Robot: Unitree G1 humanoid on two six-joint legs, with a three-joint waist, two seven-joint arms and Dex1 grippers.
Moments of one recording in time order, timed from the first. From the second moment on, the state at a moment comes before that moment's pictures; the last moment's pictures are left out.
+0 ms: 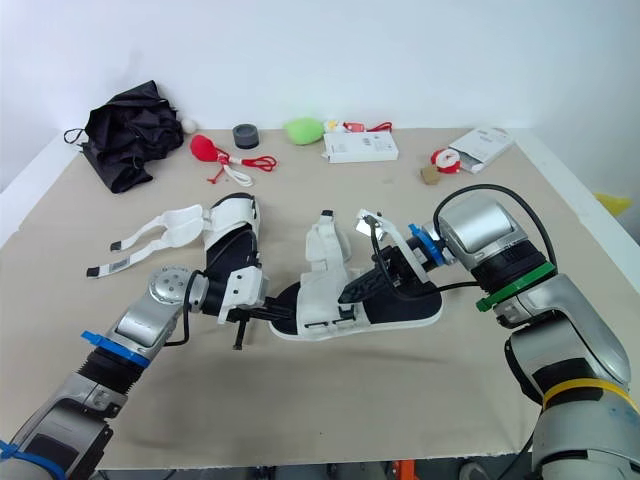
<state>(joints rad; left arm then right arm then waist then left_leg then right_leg) -0.53 0.45 -0.34 0.22 -0.13 -0.02 -1.27 -1.08 -0.78 0.61 0.32 0.49 1.29 1.55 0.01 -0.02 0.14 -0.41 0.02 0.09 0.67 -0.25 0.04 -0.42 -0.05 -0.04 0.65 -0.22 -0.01</state>
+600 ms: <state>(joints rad) -0.52 0.45 -0.34 0.22 -0.13 -0.02 -1.27 -1.13 -0.76 0.58 0.35 0.55 1.33 1.55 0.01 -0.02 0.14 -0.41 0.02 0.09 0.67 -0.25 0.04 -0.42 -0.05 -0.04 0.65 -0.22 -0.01</state>
